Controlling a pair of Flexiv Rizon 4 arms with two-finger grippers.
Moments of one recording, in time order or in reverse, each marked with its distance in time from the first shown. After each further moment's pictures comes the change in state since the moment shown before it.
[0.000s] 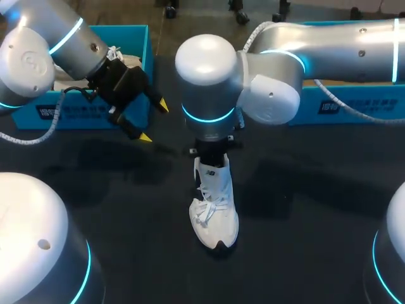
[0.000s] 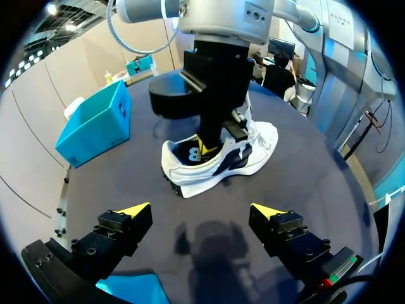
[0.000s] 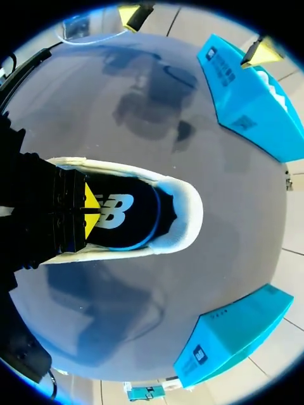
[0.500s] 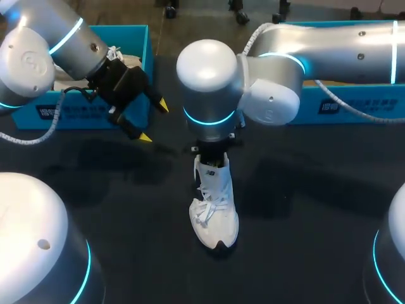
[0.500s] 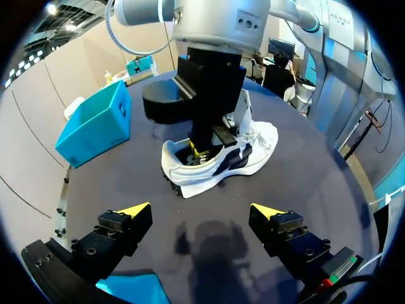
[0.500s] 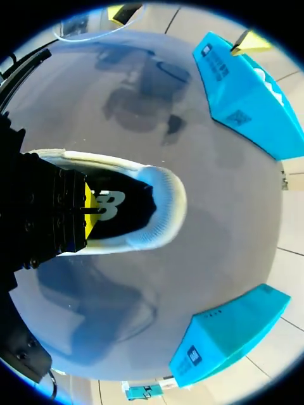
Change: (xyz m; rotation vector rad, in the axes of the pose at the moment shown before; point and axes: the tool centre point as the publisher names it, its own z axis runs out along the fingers) left arm 0.000 0.000 0.000 0.000 0.000 0.000; right arm -0.007 0.017 0.003 -0.063 -0.029 0.007
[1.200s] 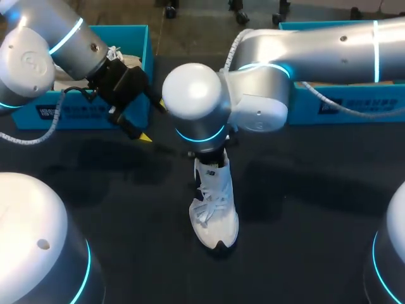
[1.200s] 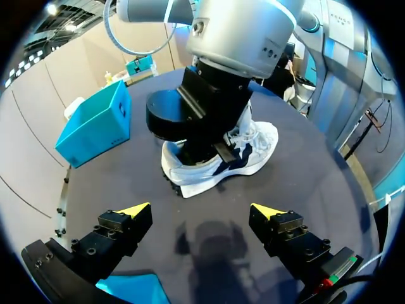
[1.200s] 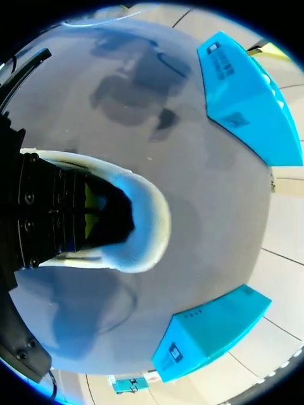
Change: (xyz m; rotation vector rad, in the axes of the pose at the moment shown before) left arm 0.000 0.000 0.000 0.000 0.000 0.000; right arm 0.002 0.016 0.018 -0.123 -0.075 -0.056
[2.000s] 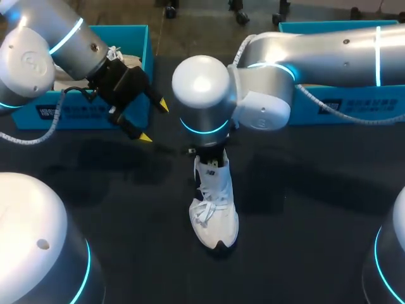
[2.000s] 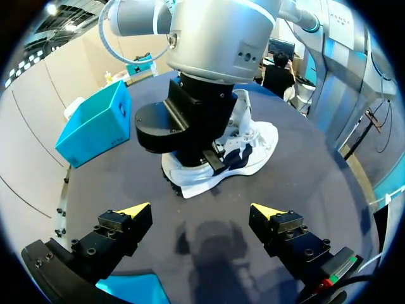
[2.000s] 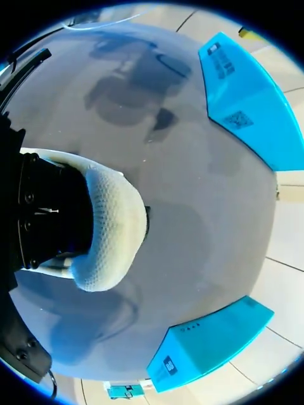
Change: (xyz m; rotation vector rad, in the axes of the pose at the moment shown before) left arm 0.000 0.000 0.000 0.000 0.000 0.000; right arm 0.006 0.004 0.015 0.057 0.067 -0.016
